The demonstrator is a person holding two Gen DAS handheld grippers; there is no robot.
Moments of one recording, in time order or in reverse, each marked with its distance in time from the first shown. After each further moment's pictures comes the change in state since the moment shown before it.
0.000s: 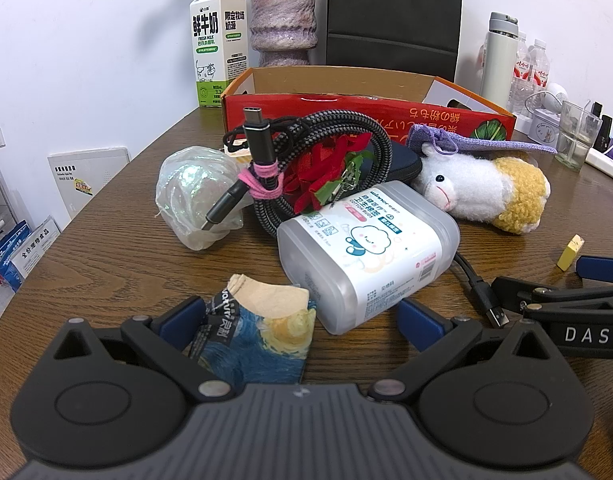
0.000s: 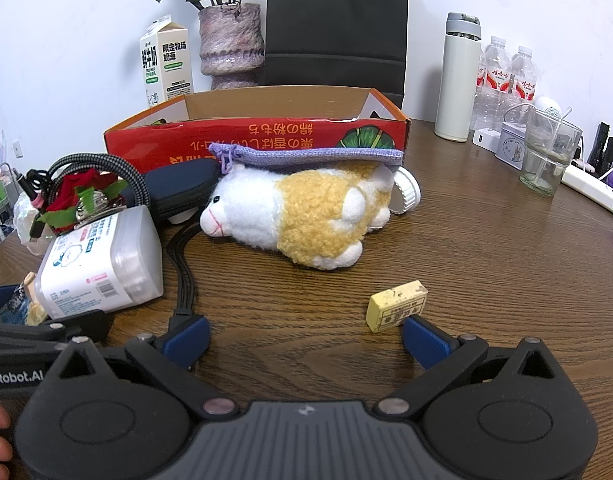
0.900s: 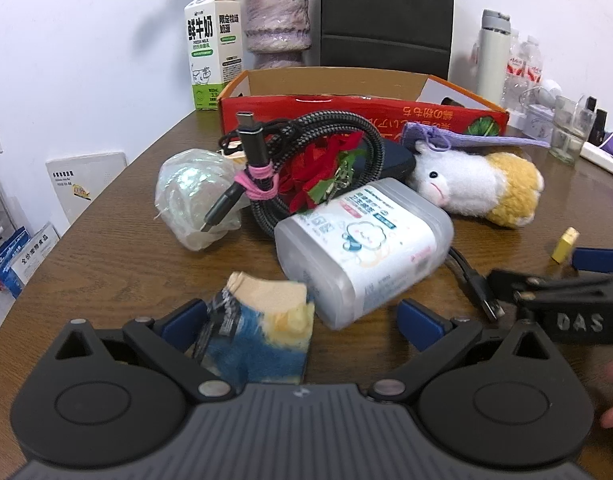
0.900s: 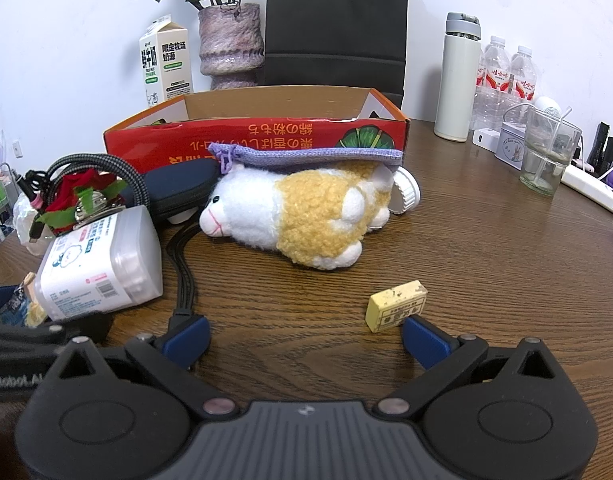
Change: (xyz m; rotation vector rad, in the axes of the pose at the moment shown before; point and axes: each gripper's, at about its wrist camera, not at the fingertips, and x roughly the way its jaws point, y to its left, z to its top) left arm -0.005 -0.001 -0.003 0.014 -0.013 -0.009; right arm 0.000 0.000 0.000 -0.002 0.001 -0.001
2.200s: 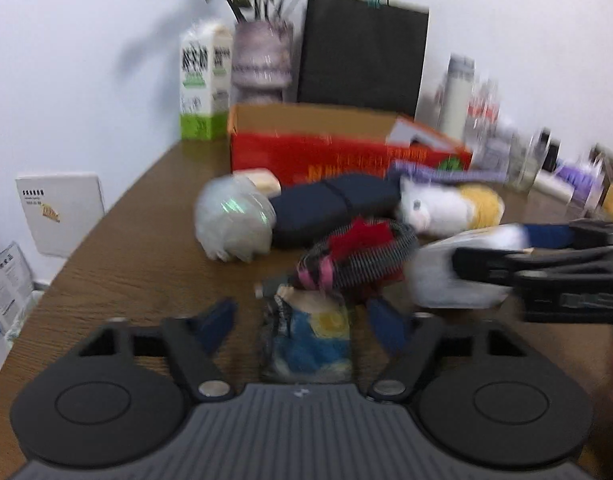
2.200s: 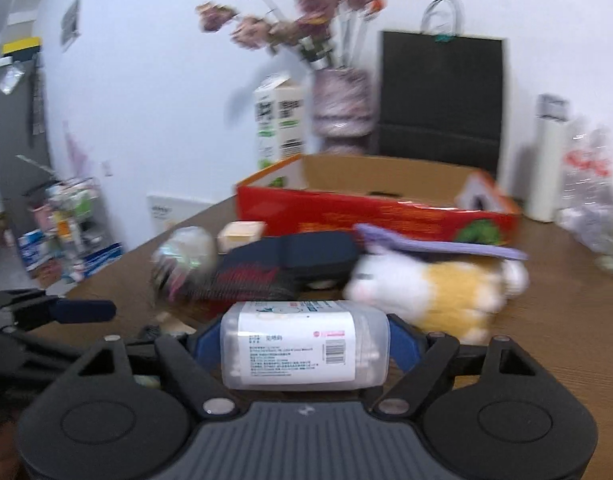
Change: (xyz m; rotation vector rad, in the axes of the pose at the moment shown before) left arm -0.027 0.045 -0.010 0.016 -0.069 -0.143; right arm -0.043 0.042 0.004 -0.118 -0.174 0.228
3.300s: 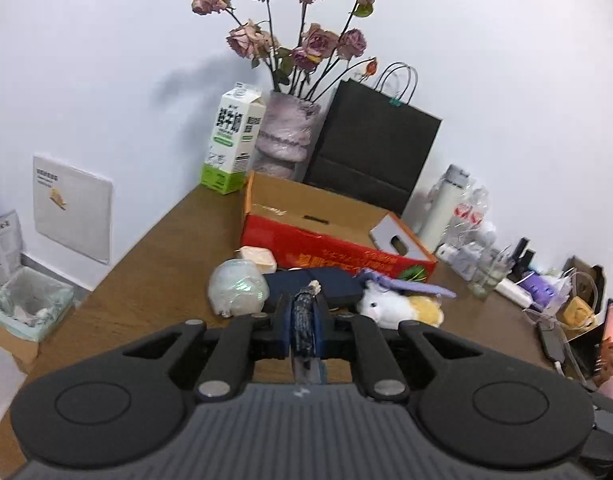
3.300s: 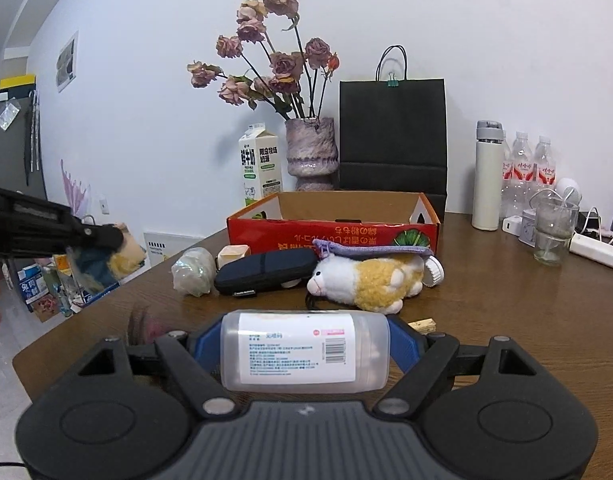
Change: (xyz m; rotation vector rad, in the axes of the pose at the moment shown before) left arm -0.102 0.022 0.039 -0.262 -0.167 -0.085; right arm -0.106 -0.018 -0.034 0.044 -0.113 -0.006
